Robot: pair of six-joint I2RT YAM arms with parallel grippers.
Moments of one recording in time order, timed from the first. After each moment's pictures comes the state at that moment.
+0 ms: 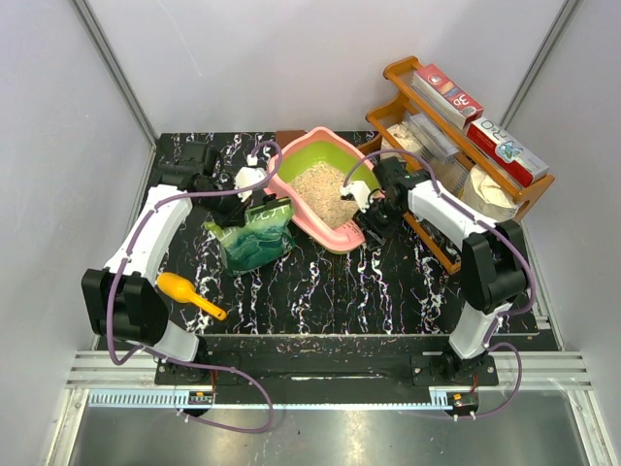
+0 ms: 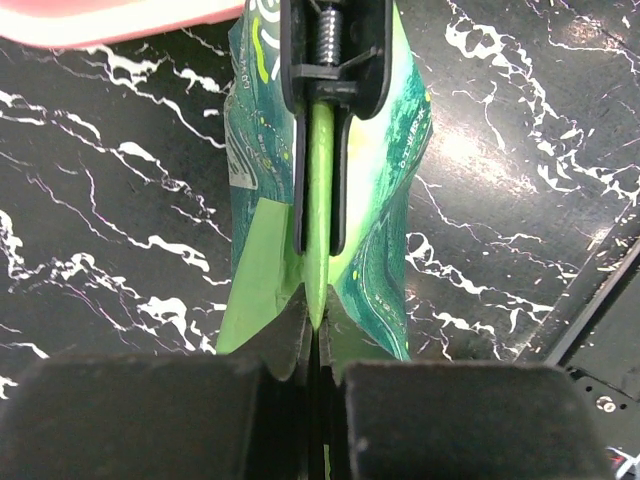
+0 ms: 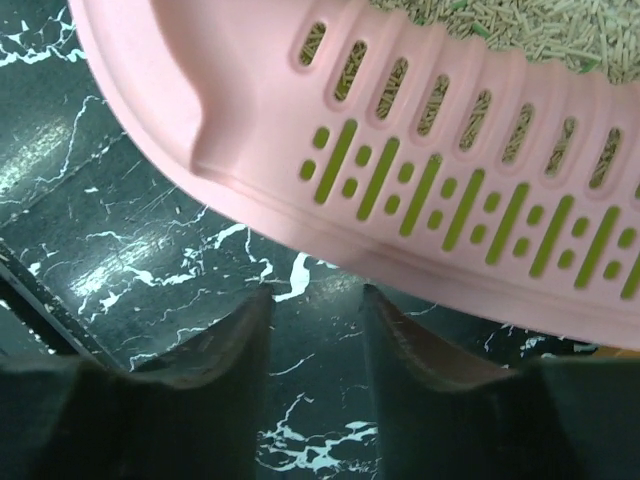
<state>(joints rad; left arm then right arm) -0.16 1.50 1.41 -1.06 0.51 0.77 0.41 1.79 1.39 -0.87 -0.36 -0.53</state>
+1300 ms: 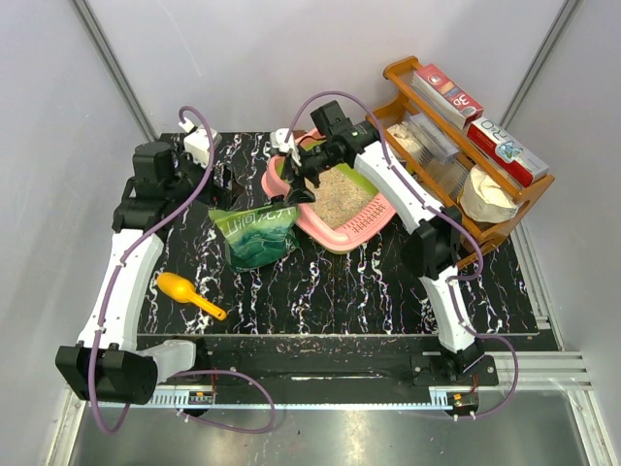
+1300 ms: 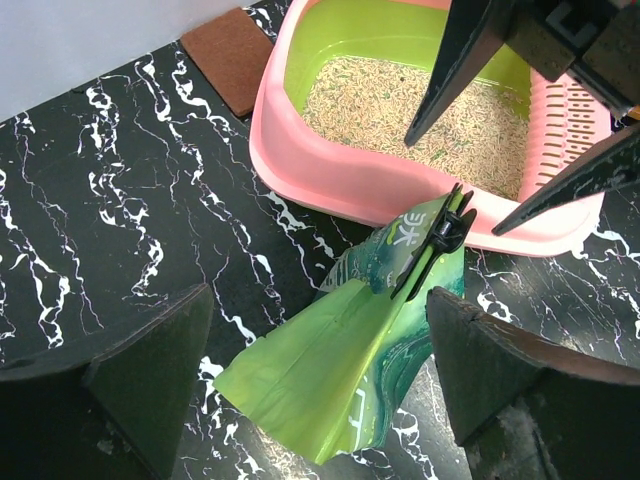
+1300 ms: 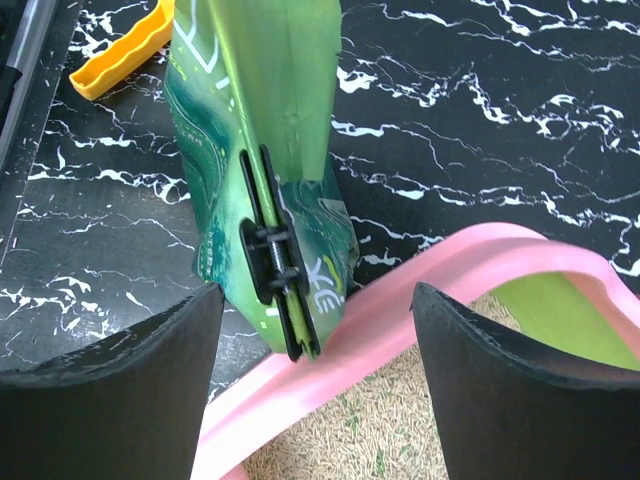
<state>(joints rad) -0.07 1.16 1.25 -0.53 0.47 0.19 0.60 2.28 2.43 -1.02 -0.88 -0.84</state>
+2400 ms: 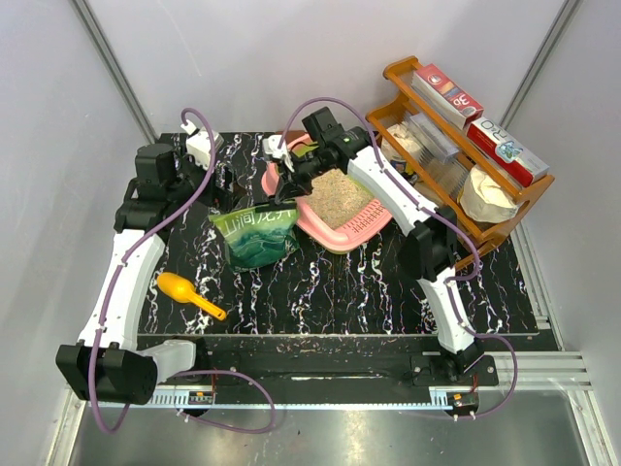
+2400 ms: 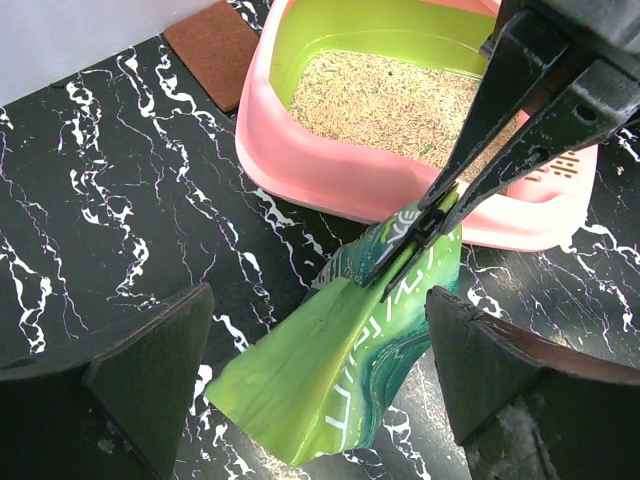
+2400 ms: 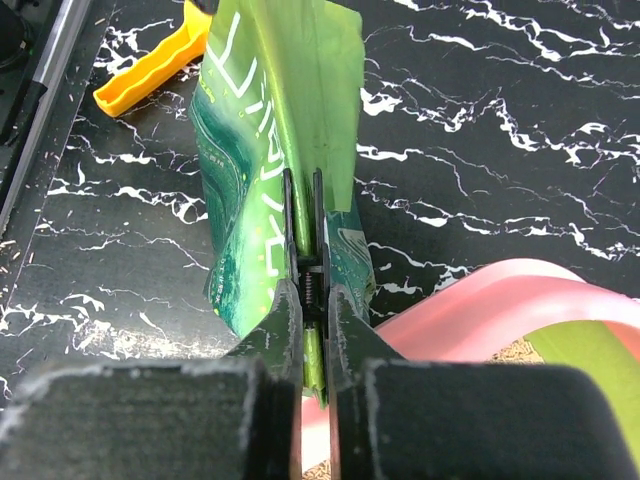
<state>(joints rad) -0.07 1.16 1.23 -0.52 0.48 0.18 0.64 2.28 2.37 -0.97 -0.90 -0.83</state>
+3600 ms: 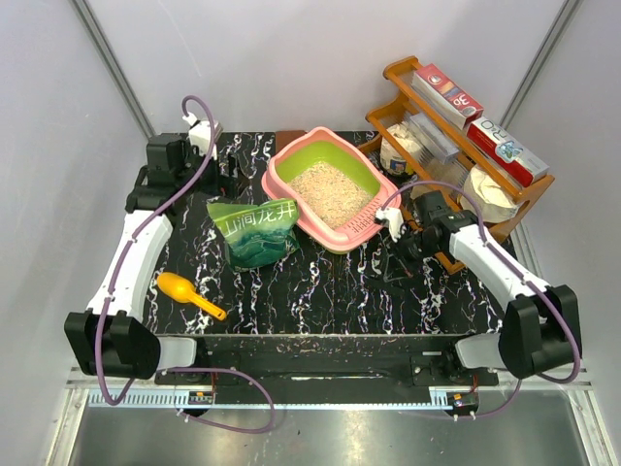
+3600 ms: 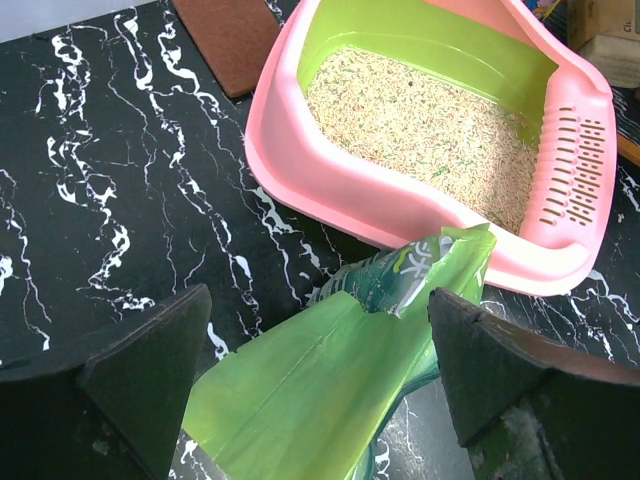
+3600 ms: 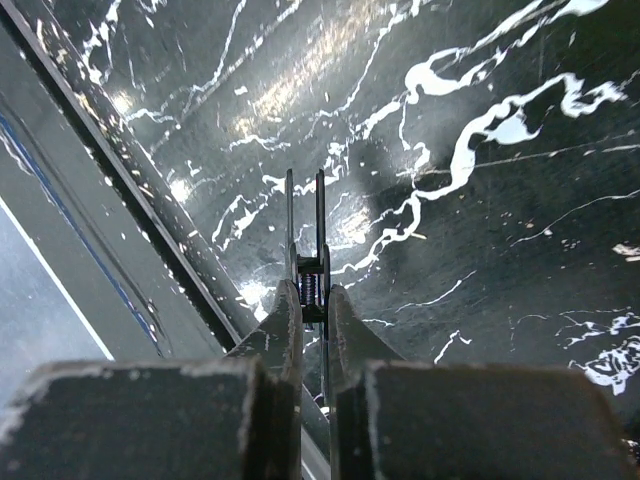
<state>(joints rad) -0.07 1.29 1.26 -0.46 0.44 0.06 0.28 1.33 0.96 -0.85 -0.61 -0.44</state>
